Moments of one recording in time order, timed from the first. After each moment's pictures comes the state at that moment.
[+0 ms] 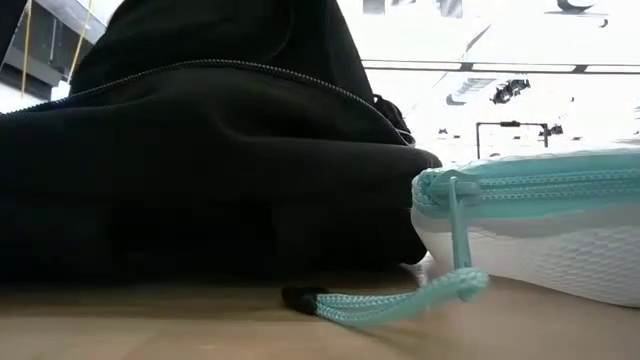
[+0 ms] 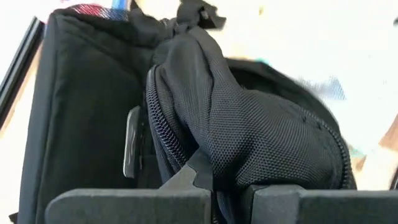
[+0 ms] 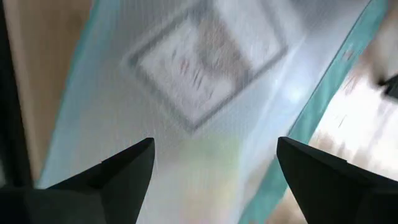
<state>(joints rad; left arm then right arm) -0.24 1.94 2.29 -1.57 -0.32 -0.56 0.86 2.15 1.87 -1.52 0.17 0.74</state>
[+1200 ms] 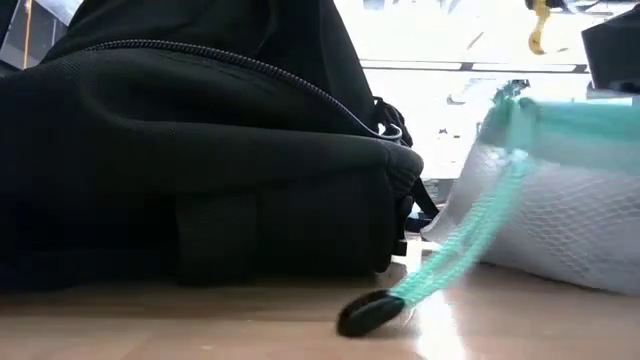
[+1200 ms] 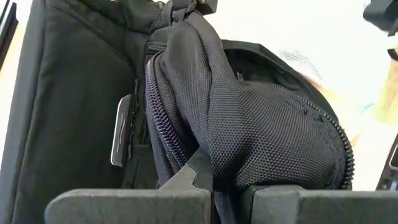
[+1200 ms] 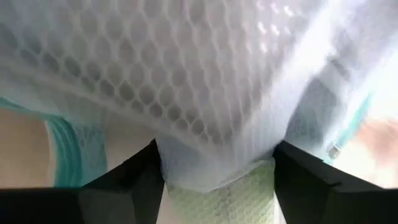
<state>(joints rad) -0.31 1.94 2.22 -1.56 -0.32 -0.63 0.76 2.01 1.41 -1.20 0.15 0.83</state>
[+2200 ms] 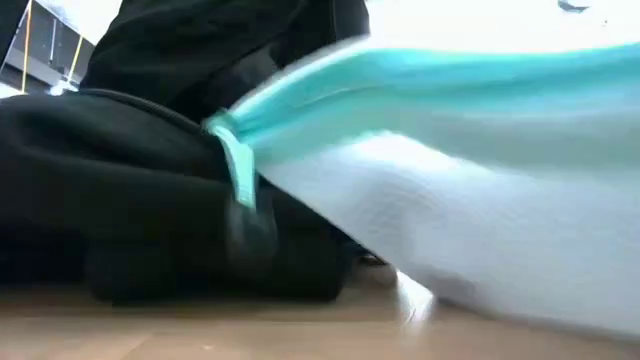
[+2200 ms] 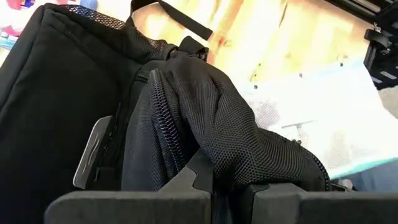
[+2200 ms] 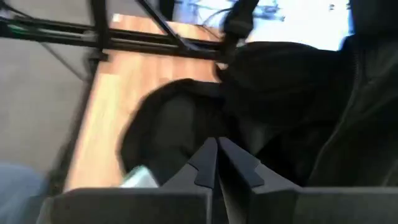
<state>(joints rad) -0.22 1.94 2.35 -1.48 -0.22 -0.62 0.70 1.76 1.72 -0.74 0.67 0.37</state>
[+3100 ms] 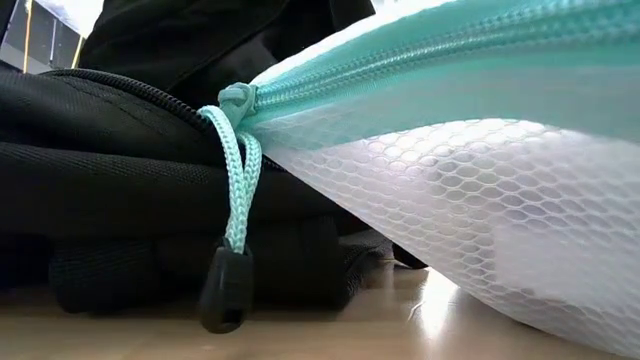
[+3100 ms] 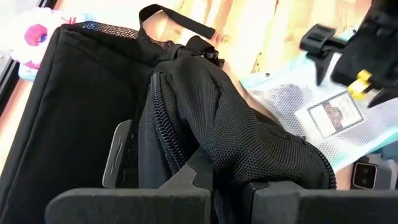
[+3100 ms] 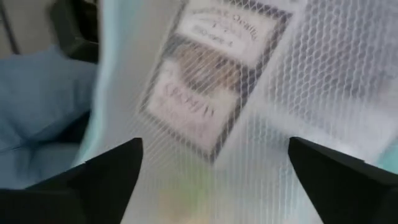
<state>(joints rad) -0.33 1.94 2.35 -1.50 -0.35 -0.53 0.74 1.87 1.27 -0.51 0.06 1.13</state>
